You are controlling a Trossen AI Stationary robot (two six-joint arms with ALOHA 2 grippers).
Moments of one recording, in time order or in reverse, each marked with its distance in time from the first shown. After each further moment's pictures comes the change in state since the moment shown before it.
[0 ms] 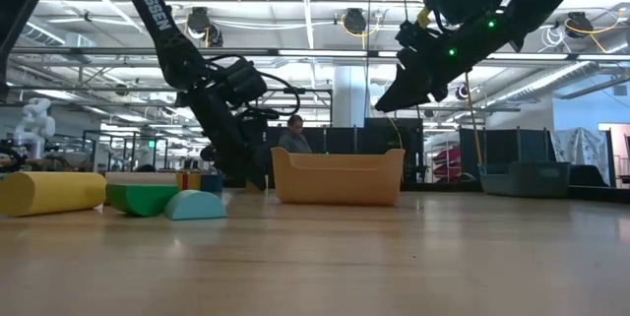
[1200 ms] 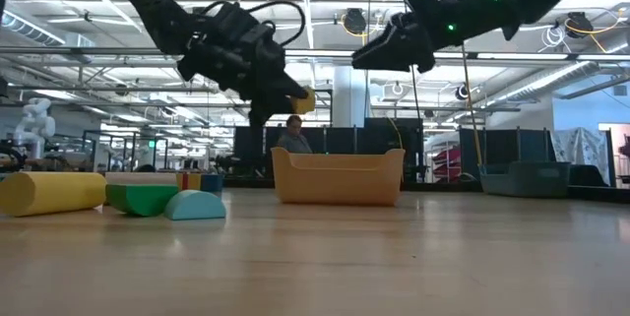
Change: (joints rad) left arm -0.085 -0.214 0.000 0.137 0.854 -0.135; right arm 0.129 0.012 0.025 0.241 -0.107 -0.557
